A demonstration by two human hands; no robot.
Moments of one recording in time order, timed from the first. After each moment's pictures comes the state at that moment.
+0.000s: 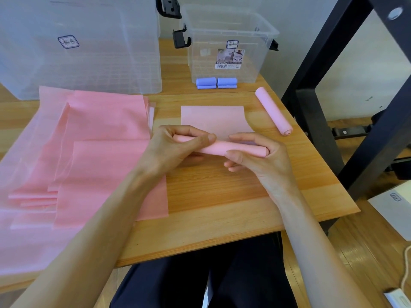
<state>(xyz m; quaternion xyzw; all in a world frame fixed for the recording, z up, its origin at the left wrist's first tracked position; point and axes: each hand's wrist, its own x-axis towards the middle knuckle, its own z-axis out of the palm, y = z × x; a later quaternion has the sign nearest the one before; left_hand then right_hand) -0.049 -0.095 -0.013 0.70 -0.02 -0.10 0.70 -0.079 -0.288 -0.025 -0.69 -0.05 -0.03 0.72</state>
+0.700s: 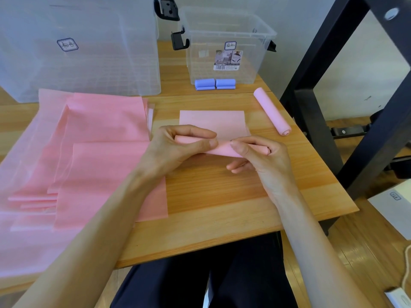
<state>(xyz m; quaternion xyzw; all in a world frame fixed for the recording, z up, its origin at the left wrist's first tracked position) -0.050 -0.095 -0.011 0.73 -0.05 -0.08 0.68 -0.079 -0.288 -0.025 -0.70 -0.02 -0.04 0.72</state>
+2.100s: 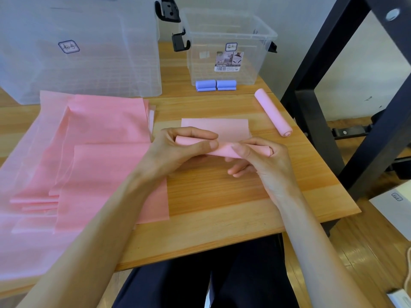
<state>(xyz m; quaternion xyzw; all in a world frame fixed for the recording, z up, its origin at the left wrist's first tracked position) -0.051 -0.094 -0.009 0.70 -0.04 -0.11 0.71 -0.079 -0.289 -0.024 -0.70 -0.02 -0.03 0.71</state>
